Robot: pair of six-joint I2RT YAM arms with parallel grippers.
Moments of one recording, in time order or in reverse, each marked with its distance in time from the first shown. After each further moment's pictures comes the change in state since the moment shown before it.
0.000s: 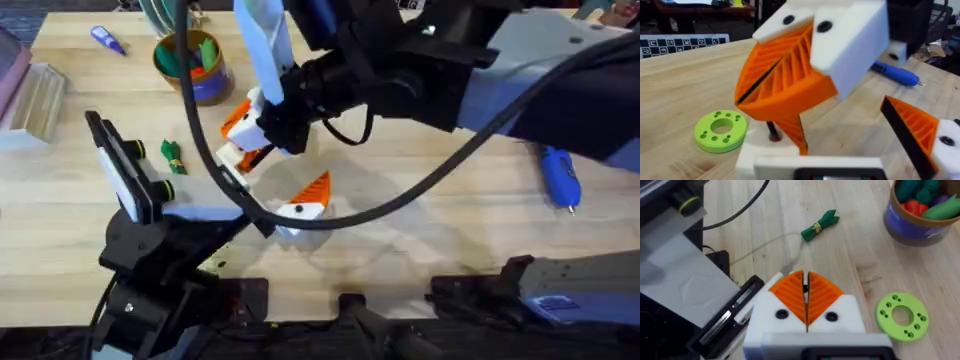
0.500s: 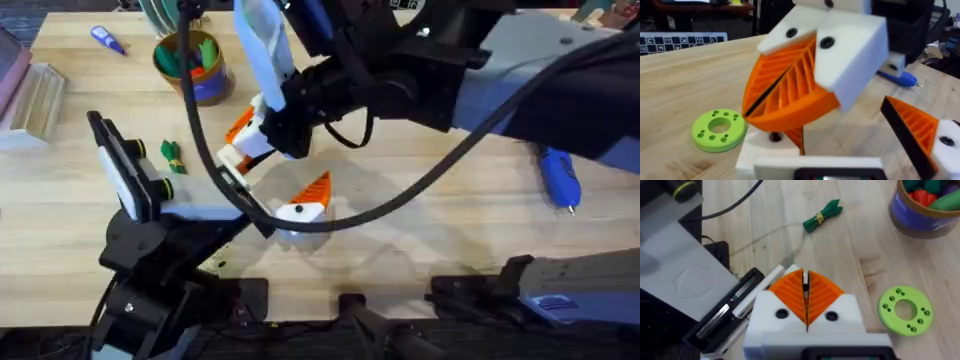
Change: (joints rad) left arm 0.000 0.000 0.000 -0.002 0.003 -0.014; right arm -0.001 0.011 0.000 -0.039 -0.001 -0.026
